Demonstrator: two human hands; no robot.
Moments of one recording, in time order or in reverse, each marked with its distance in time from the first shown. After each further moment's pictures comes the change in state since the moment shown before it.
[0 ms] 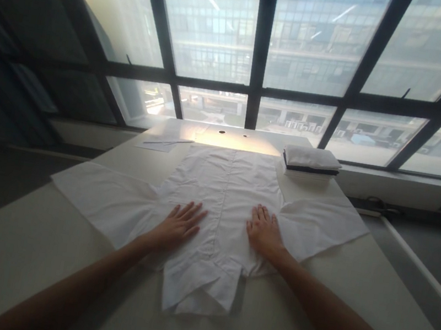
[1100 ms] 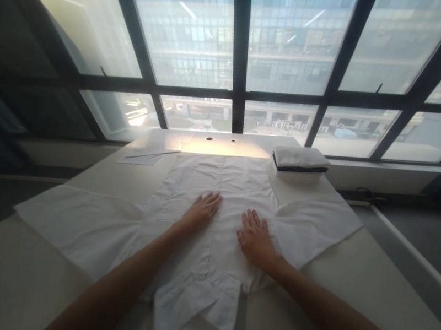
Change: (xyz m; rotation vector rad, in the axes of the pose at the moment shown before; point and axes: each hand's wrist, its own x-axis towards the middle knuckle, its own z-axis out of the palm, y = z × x) left_hand 0.131 0.011 -0.003 -0.066 0.136 0.022; right_hand 0.002 -0.011 0.003 0.168 -0.027 -0.030
